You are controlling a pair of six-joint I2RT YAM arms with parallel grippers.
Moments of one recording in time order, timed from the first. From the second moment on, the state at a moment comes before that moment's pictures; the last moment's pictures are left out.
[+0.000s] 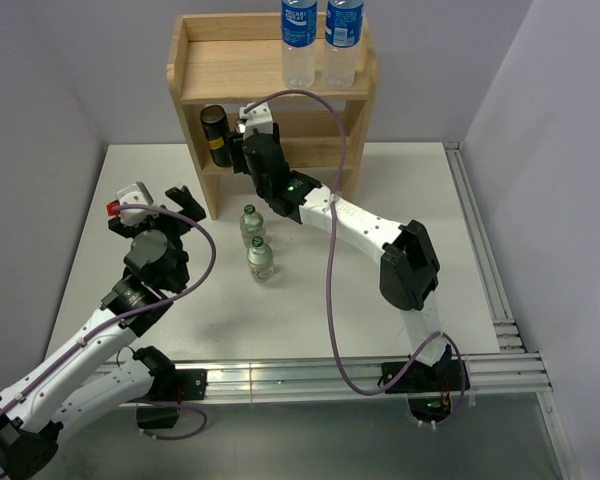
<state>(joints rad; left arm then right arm) -0.68 0.78 0.74 0.16 -0.99 -0.28 0.84 2.03 1.87 0.00 0.56 0.10</state>
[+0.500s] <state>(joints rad) -0.68 0.80 0.73 0.17 -0.99 -0.27 0.81 2.07 1.90 0.05 0.56 0.10</state>
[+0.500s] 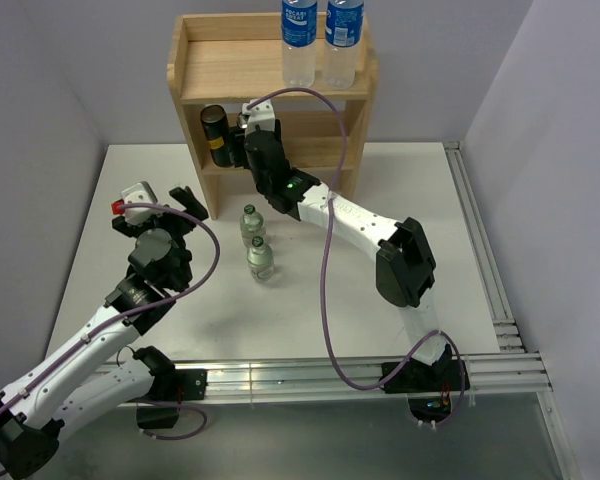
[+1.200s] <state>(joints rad) -0.68 0.80 0.71 0.18 -0.99 -0.27 0.81 2.08 1.90 0.12 0.59 0.12</state>
